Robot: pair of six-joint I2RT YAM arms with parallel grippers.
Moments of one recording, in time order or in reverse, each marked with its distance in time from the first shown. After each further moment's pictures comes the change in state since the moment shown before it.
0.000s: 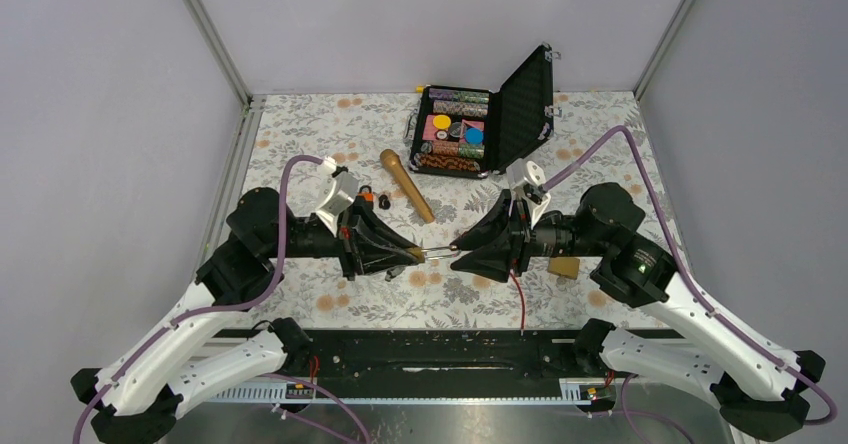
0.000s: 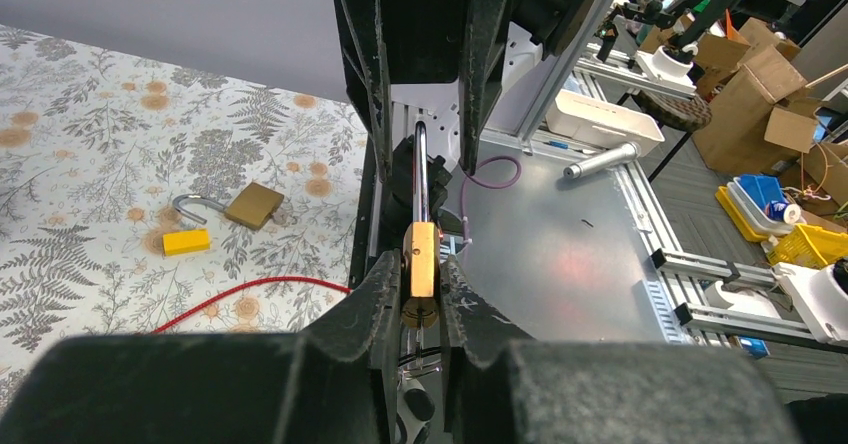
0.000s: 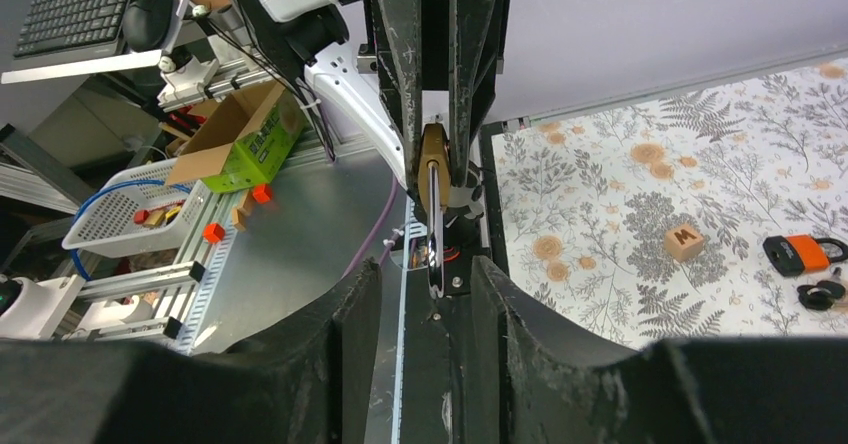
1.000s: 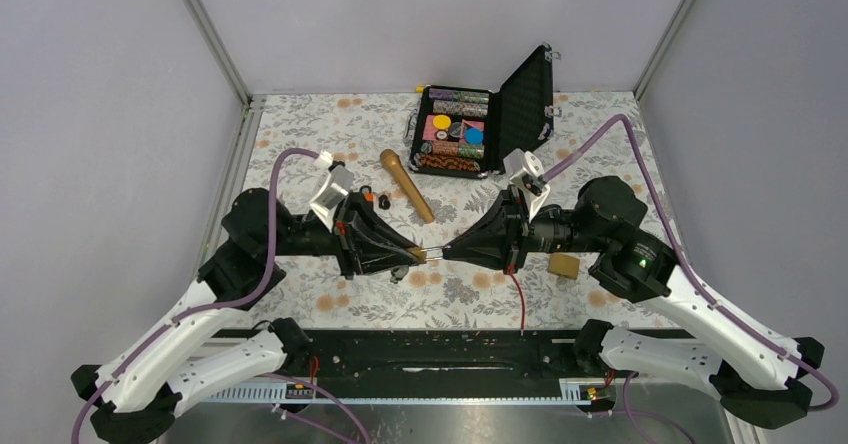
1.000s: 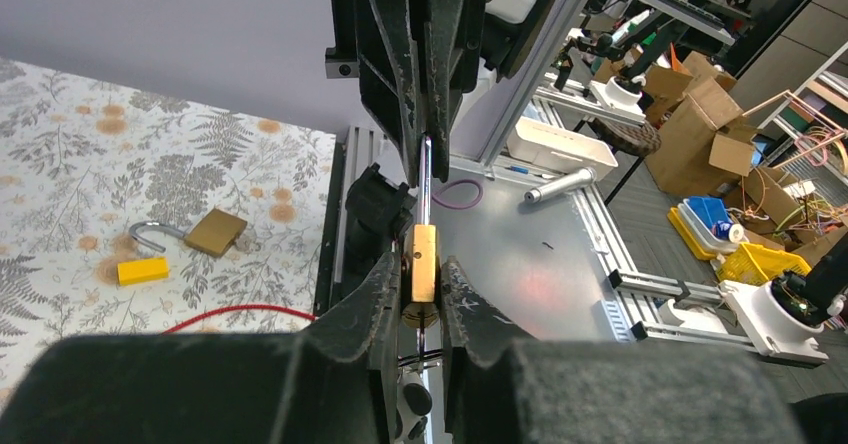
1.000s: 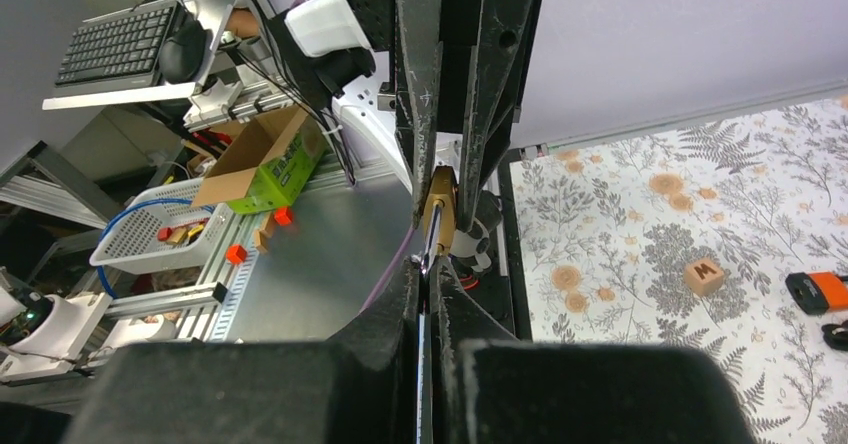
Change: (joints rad) left arm -0.019 0.028 -0.009 0.104 0.019 -0.122; right arm 0.061 0.070 0.079 0.023 0.041 0.041
